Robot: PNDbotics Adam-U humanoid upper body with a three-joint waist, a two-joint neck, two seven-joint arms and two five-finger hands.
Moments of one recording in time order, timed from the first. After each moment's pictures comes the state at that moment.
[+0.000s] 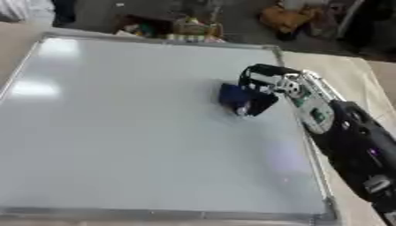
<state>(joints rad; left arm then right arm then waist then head) -0.30 0.24 0.12 -1.94 0.22 -0.09 -0.02 -0.87 -0.70 0.21 -1.21 0.63 -0.01 0.55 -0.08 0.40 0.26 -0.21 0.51</state>
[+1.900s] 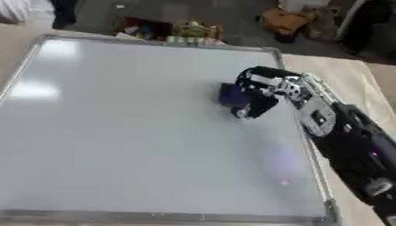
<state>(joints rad) -0.30 0.24 0.12 -1.94 0.22 -0.09 -0.03 -0.87 -0.70 0.21 -1.21 0.57 -0.01 0.56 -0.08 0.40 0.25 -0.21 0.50</state>
